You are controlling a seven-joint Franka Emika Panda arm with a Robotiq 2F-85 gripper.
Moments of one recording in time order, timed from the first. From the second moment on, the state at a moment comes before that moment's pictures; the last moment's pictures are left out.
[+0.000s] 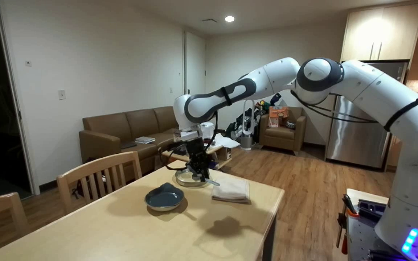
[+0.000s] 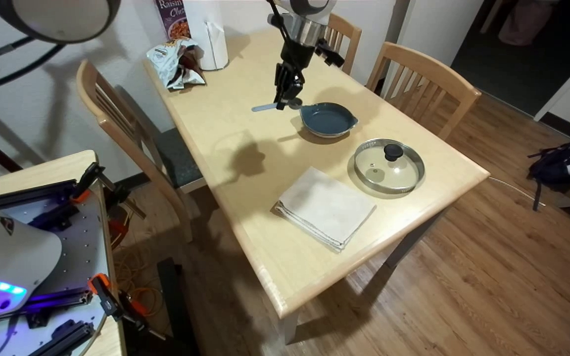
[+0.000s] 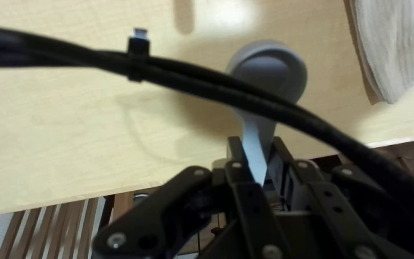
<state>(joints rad) -0.17 0.96 0.53 -1.18 -0.33 1.68 -2.60</state>
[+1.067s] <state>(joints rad) -0.45 1.03 0.91 -1.43 -0.71 1.65 -2.60</state>
